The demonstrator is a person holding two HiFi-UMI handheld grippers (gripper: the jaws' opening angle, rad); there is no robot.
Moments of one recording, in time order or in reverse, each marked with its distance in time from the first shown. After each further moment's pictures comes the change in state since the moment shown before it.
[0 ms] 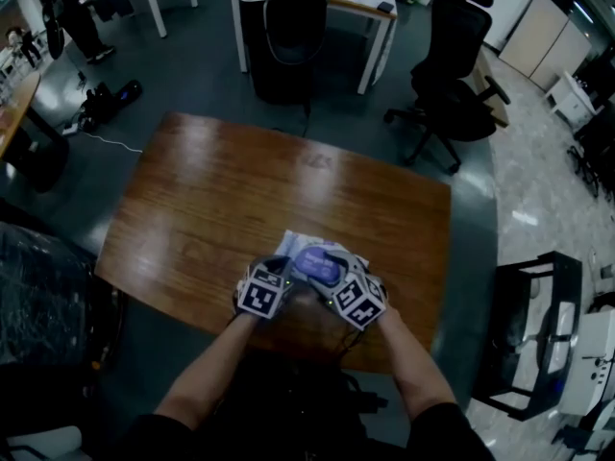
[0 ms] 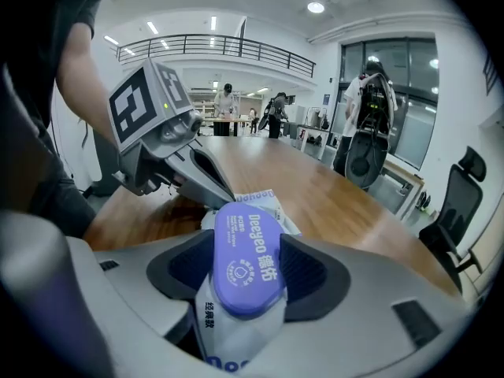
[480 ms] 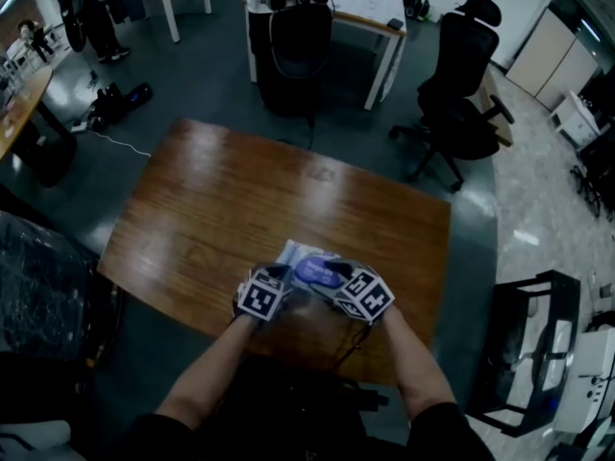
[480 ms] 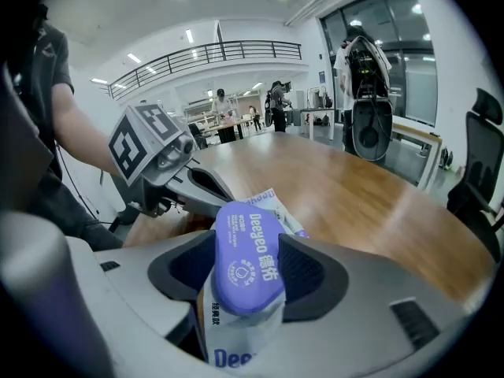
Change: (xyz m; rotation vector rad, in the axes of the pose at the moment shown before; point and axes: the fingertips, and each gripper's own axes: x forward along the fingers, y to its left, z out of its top) left arm 0.001 -0.003 0.004 -0.011 0.017 -0.042; right arm 0.000 -0.009 0.004 0.169 0.019 0.198
